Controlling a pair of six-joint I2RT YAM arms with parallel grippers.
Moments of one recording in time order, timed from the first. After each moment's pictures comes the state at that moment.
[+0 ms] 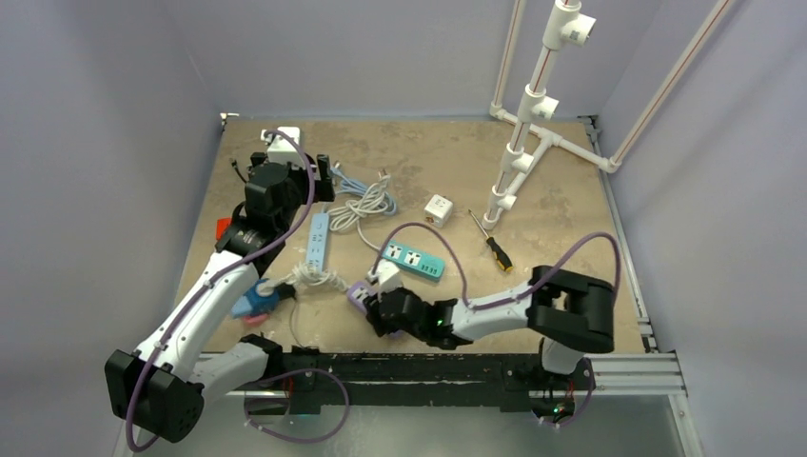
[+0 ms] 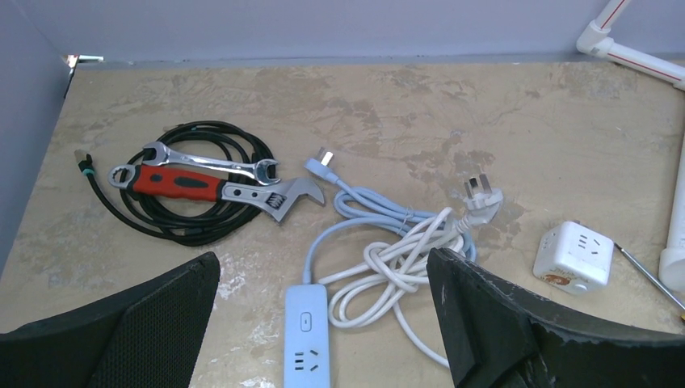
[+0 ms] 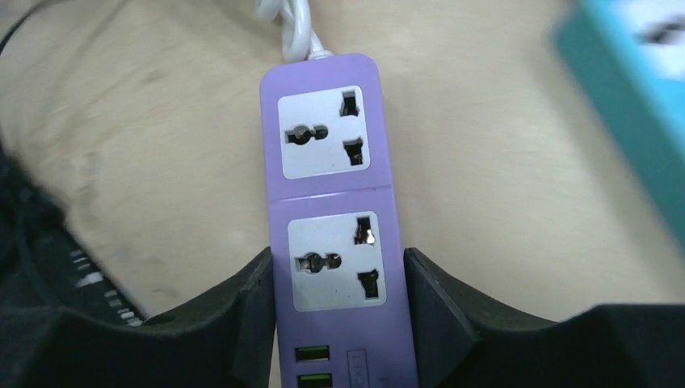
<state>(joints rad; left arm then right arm) -0.36 1.05 0.93 -0.12 -0.27 -0.13 1.36 1.72 0.74 0.32 0.42 0.49</state>
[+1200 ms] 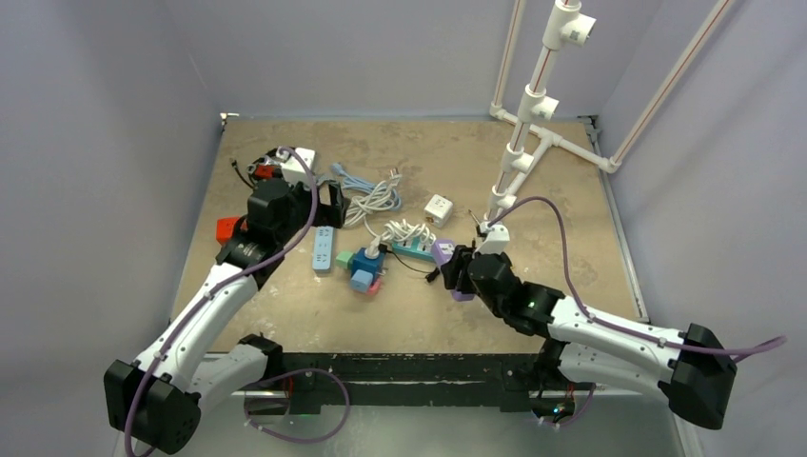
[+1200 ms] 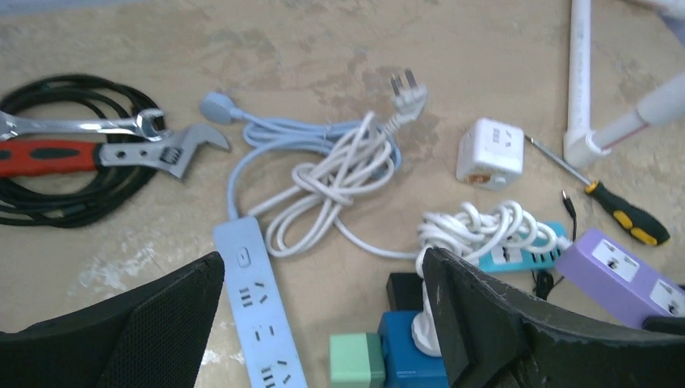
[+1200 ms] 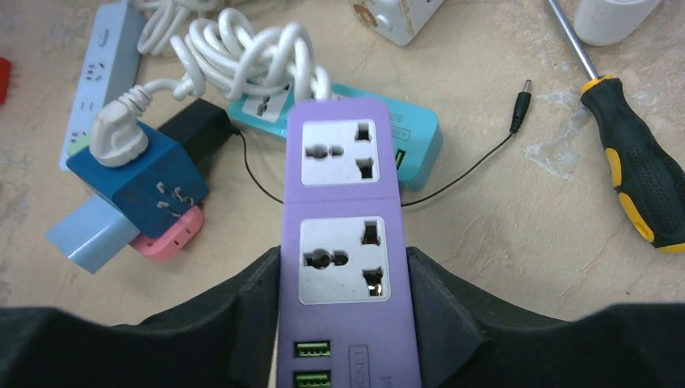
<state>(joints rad) -0.36 0.98 0.83 -0.14 -0.01 -0.15 0.97 0.94 0.48 -0.11 0.52 0.72</state>
